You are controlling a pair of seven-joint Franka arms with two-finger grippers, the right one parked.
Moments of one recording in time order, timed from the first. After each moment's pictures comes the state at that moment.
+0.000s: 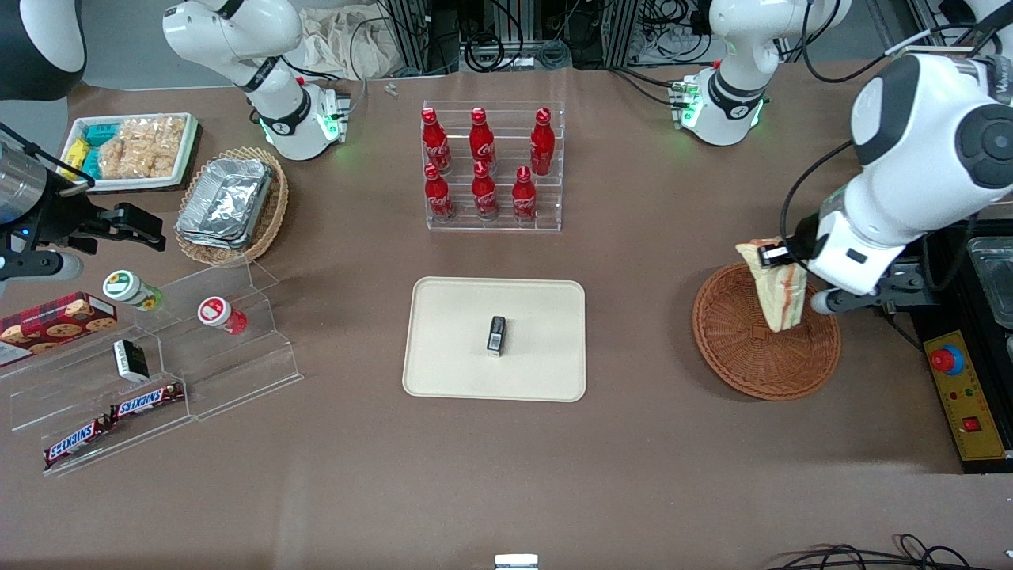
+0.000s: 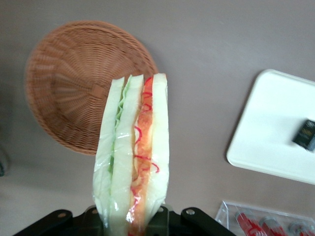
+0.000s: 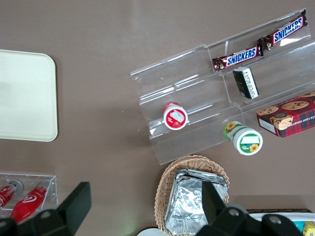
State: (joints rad) arm 0.09 0.08 -0.31 -1.75 -0.07 1.74 -0.40
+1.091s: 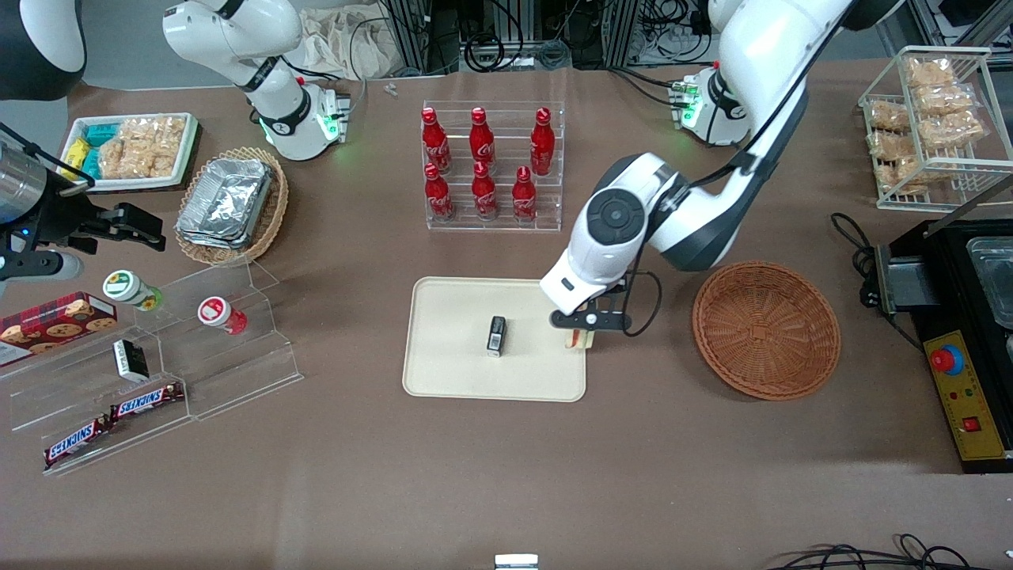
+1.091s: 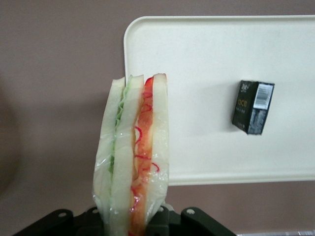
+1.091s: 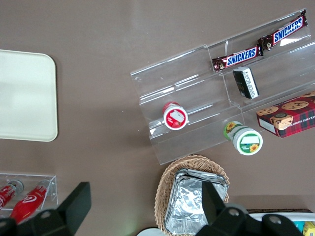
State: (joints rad) arm -0.23 0.54 -0.48 -1.66 0.22 2.10 -0.70
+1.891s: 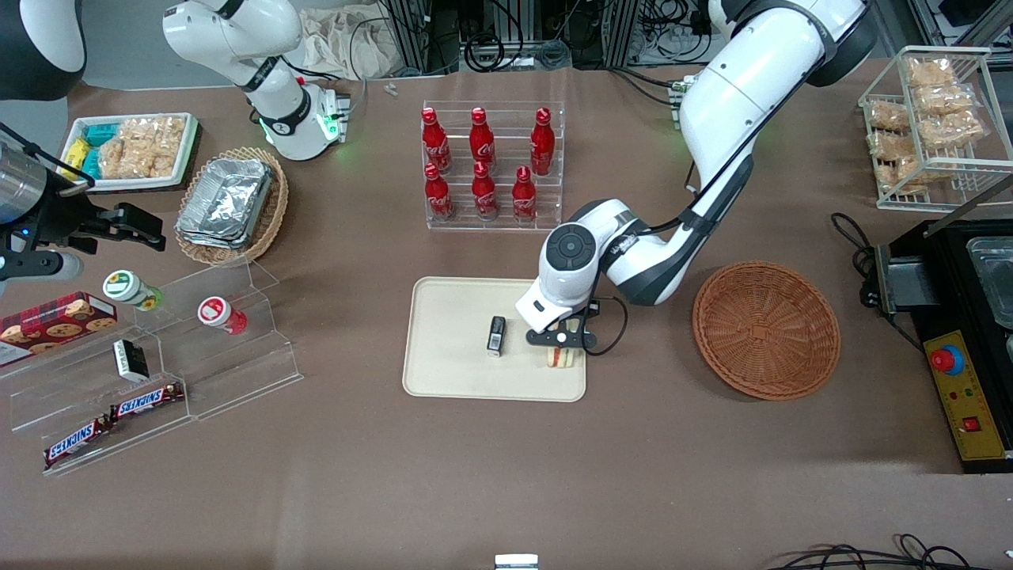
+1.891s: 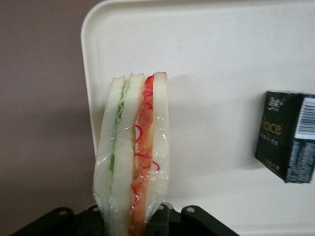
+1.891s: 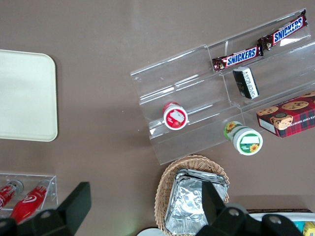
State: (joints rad) arm -0.28 0.72 -0.46 -1.64 0.41 2.25 -0.81
